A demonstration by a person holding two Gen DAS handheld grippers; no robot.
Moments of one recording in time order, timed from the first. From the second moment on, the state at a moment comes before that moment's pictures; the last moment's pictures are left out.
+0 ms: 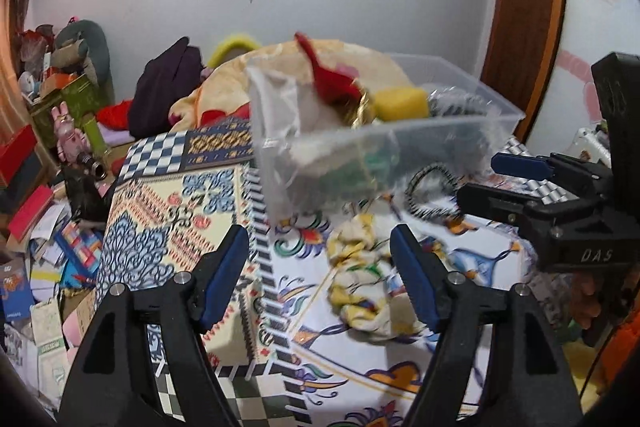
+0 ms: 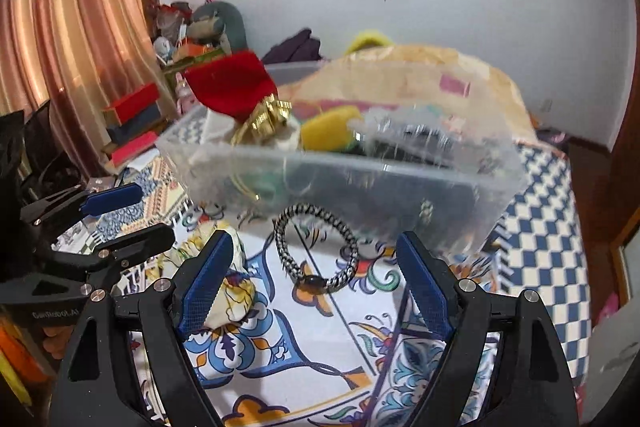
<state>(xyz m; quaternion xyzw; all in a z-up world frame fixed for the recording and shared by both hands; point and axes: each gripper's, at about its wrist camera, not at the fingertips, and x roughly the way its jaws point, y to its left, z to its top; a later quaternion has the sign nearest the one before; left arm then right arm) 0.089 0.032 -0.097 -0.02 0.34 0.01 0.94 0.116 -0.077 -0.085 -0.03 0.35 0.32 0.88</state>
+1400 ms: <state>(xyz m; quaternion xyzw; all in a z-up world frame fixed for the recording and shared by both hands) 0.065 0.028 -0.073 -0.03 0.28 -0.02 0.96 0.112 -0.086 -0.064 -0.04 0.32 0.33 0.89</state>
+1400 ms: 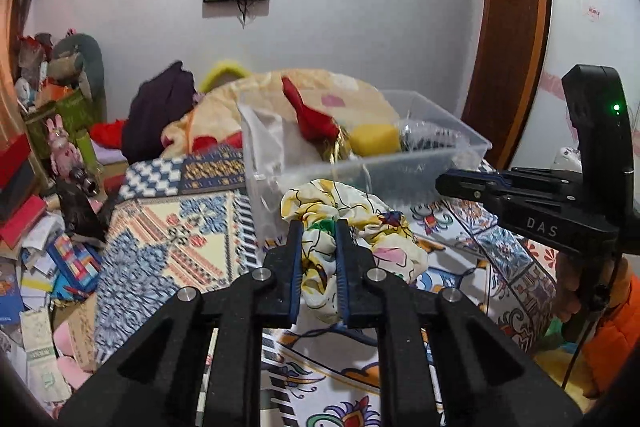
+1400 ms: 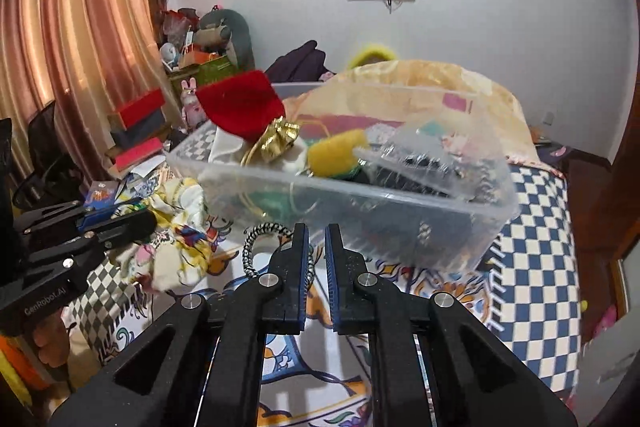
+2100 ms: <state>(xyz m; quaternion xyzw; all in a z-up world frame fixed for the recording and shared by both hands) 0.063 0.046 -0.072 -0.06 0.28 0.00 0.96 0.126 -0.026 -0.106 -0.15 0.37 0.32 0.86</state>
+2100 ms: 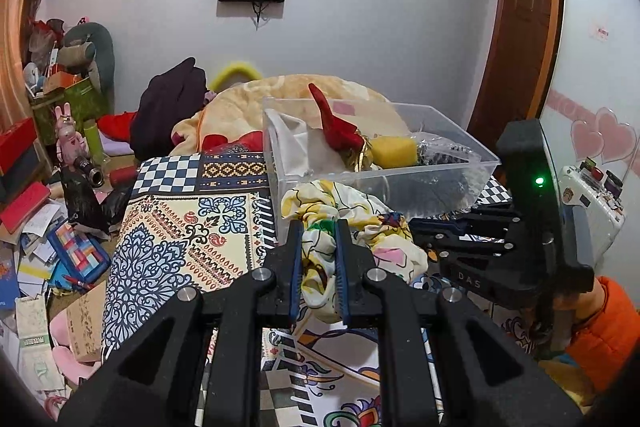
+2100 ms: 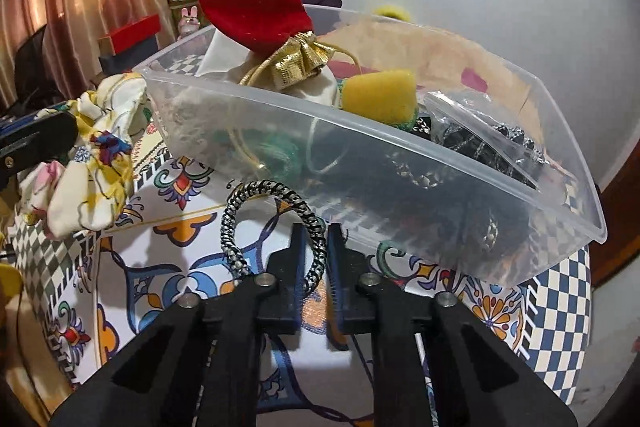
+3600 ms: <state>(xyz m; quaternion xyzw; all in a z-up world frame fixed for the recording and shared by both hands) 0.160 0.009 -0.050 -0.01 0.26 0.01 0.97 0.159 -0.081 -0.048 -0.03 0.30 0.26 0.92</state>
